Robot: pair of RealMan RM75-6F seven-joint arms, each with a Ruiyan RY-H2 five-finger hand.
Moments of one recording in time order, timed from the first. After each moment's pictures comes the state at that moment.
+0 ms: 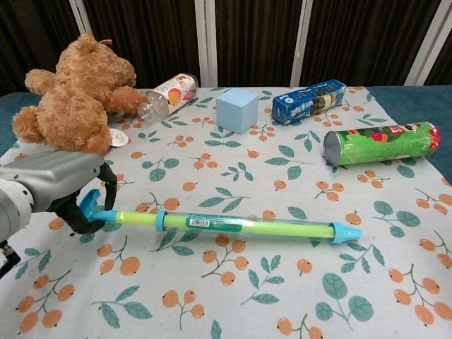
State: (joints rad) left arm -0.60 -1.71 -0.13 -1.83 0.76 1.40 1.02; right arm 0.17 -0.99 -0.01 -2.01 -1.55 1.22 -0.01
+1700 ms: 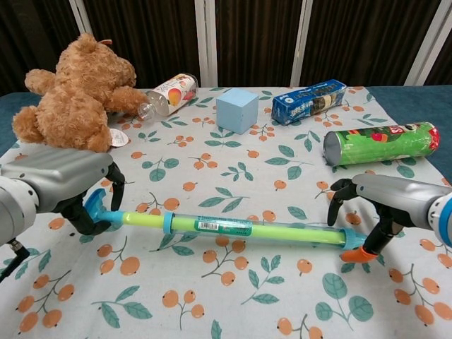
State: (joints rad) left arm -0.64 -1.71 -0.10 -1.88 0.75 1.45 1.05; right arm 0.62 -1.55 0.12 -1.90 -0.61 1.18 -0.67
